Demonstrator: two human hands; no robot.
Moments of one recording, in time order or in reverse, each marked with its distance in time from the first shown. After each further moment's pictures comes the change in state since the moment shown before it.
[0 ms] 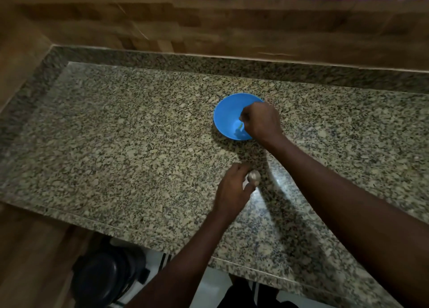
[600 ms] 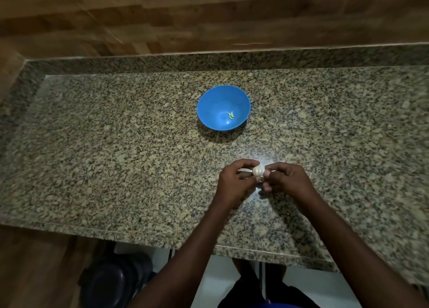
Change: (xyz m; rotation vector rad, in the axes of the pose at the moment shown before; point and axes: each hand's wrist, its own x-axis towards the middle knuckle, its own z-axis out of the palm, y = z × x) left_hand -0.016 0.043 -0.005 -0.725 -0.170 -0.344; right_hand -0.203 0.048 -0.005 1.201 -0.148 0.737
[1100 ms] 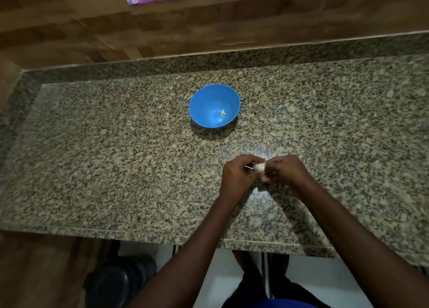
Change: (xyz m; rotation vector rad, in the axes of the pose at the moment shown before) left_hand -0.001 0.003 0.020 0.389 0.031 0.277; right_hand 0.007 -0.009 -0.011 -0.014 0.092 0.154
